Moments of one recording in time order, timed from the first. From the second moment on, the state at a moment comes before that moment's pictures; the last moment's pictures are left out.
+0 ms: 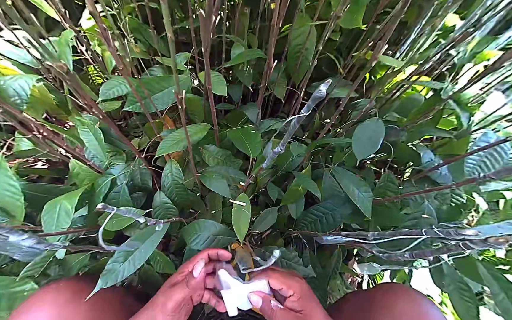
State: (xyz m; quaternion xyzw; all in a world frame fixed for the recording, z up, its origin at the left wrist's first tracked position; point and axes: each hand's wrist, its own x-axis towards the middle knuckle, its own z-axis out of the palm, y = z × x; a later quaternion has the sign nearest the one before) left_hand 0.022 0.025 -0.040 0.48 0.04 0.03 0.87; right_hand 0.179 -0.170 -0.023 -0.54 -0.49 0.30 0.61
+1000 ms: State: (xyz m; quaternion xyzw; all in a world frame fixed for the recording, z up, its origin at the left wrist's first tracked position) left_hand 0.021 0.014 -0.033 0.79 -0.13 0.08 0.59; right_hand 0.185 -0.188 -0.008 -0.44 -0.41 0.50 0.62
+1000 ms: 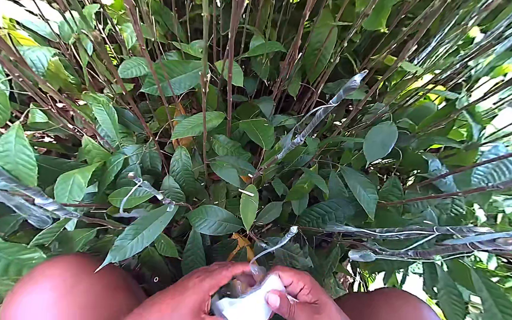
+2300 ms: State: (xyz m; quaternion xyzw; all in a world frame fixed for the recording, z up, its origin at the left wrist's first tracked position) left_hand -0.010 0.077 -0.002 0.65 -0.21 -0.06 0.73; right_hand 0.173 -0.144 -0.031 -0.38 -0.53 0.56 0.51
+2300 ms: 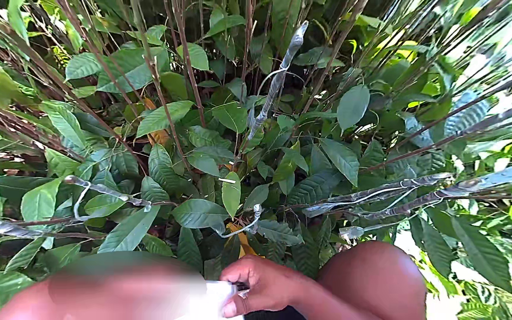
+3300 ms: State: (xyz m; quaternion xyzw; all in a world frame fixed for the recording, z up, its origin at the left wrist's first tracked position) left_hand -0.013 0.048 -0.019 0.71 -0.10 -0.08 0.70; right_hand 0.151 -0.147 -0.042 -0.47 -0.45 0.45 0.61
